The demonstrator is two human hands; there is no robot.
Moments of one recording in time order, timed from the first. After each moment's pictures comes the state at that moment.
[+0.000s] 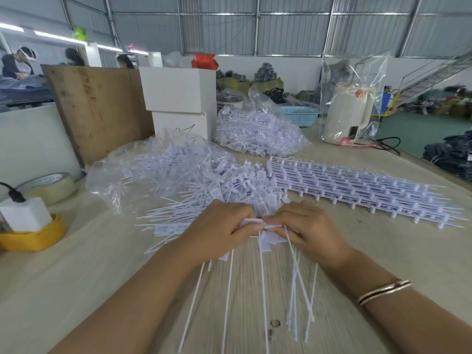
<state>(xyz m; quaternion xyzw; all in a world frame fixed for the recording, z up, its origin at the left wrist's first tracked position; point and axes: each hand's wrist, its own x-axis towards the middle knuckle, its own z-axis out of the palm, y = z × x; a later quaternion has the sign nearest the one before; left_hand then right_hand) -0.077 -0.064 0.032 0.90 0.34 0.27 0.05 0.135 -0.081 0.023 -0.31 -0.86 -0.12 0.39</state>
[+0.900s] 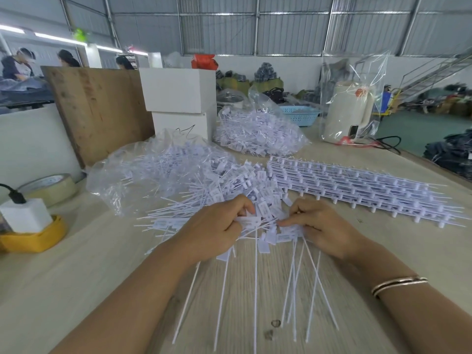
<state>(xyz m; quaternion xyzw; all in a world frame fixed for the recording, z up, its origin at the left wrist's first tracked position) -0.086 -0.069 0.036 0.88 0.39 0.23 0.16 0.169 -0.071 0.023 -0.39 -0.89 -0.01 0.26</state>
